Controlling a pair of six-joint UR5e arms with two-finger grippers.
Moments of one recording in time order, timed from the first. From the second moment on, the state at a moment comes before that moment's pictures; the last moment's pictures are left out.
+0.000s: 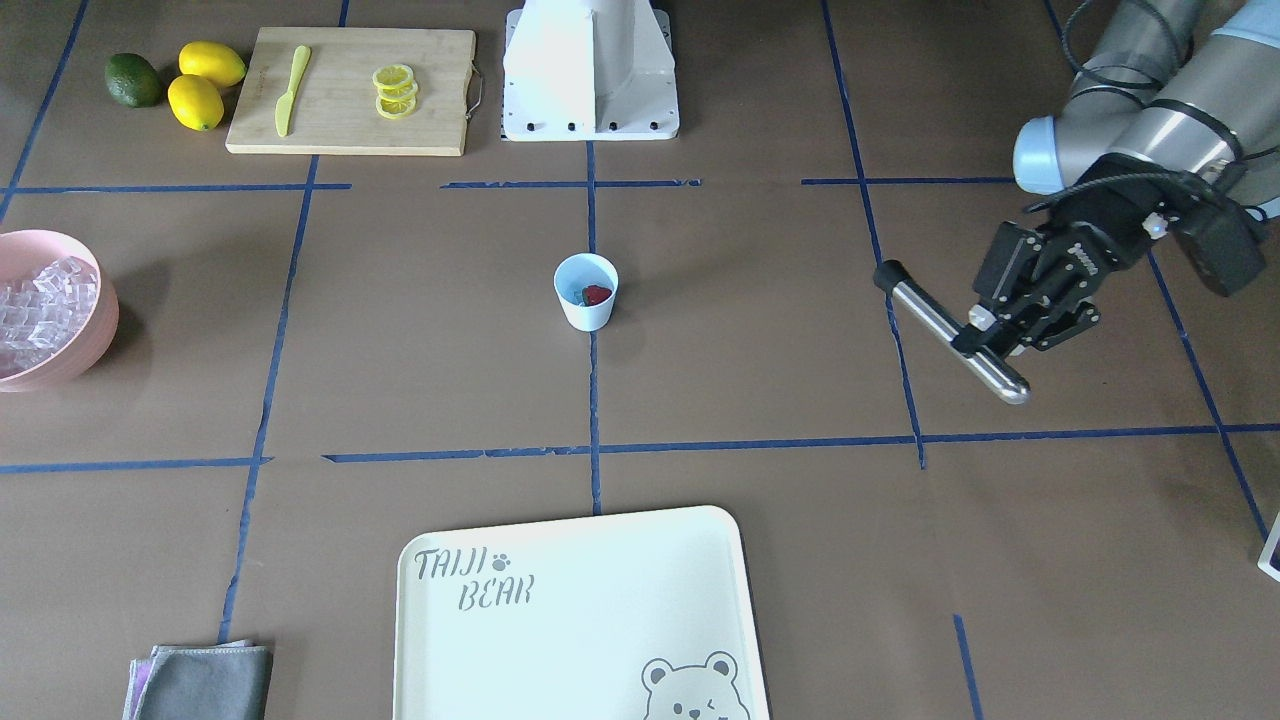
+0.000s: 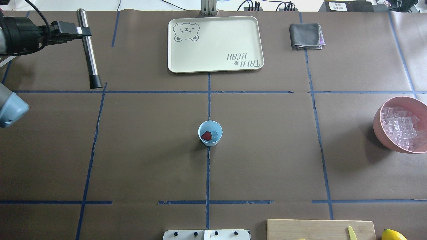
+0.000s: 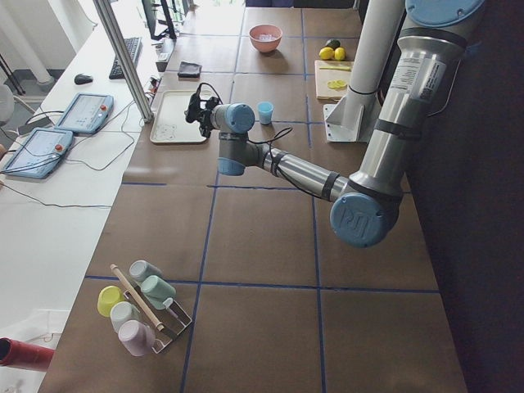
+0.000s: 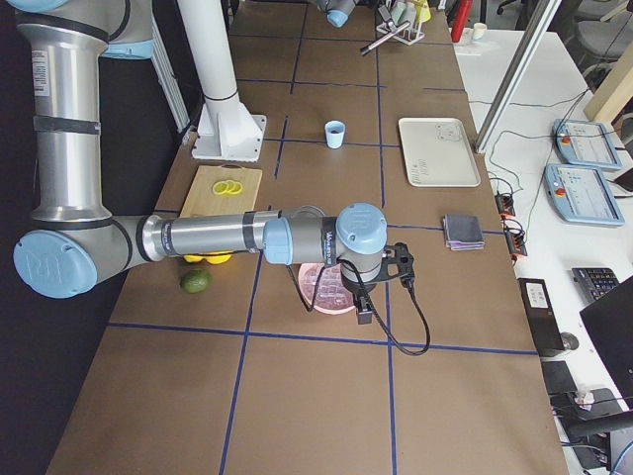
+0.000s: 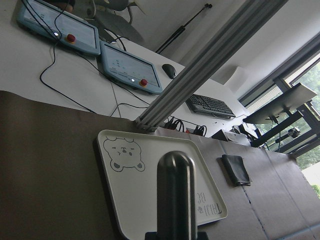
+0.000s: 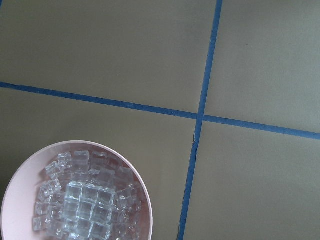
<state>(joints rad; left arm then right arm) -1.10 -1.83 -1.61 -2.84 -2.15 -1.38 1.61 -1.61 1.74 -1.62 2.42 -0.12</state>
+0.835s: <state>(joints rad) -1.28 -1.58 -1.58 -2.59 -2.53 -1.18 1.61 -1.61 1.75 -1.61 2.42 -0.12</state>
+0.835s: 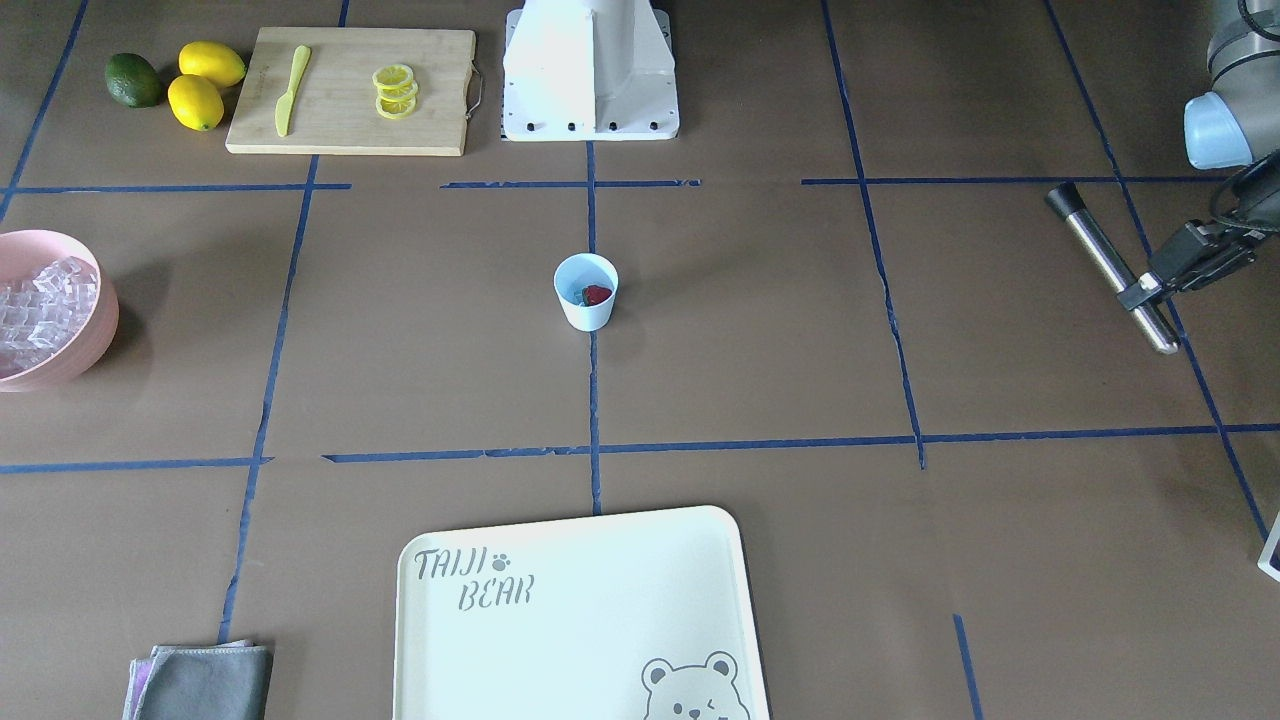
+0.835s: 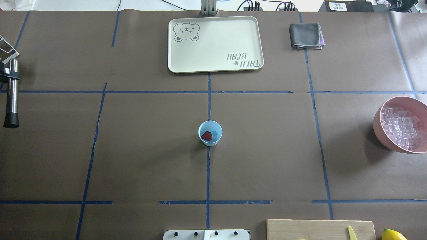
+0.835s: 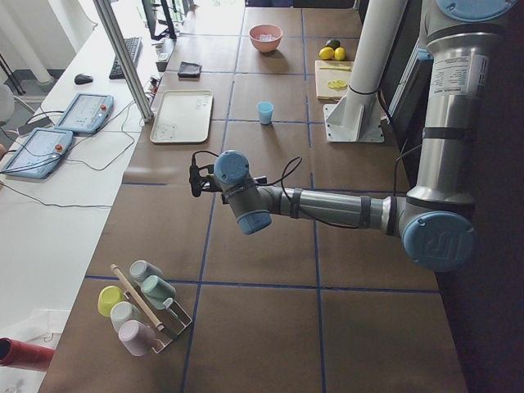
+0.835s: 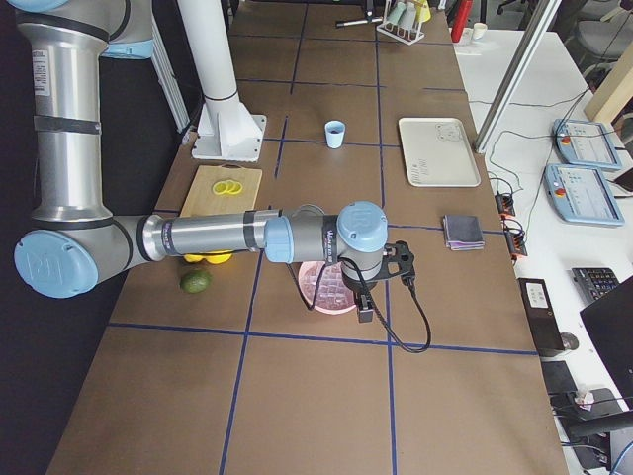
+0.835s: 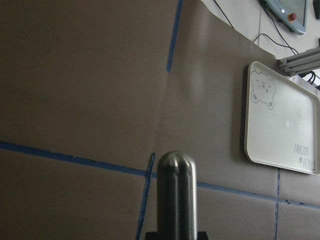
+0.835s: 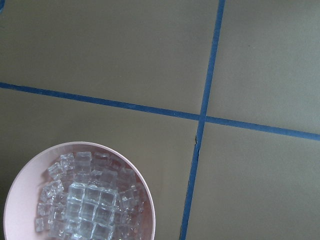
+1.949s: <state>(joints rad) -1.09 -1.42 -1.54 -2.41 -2.23 -0.80 1.60 -1.60 1.74 -1.61 2.41 -0.12</state>
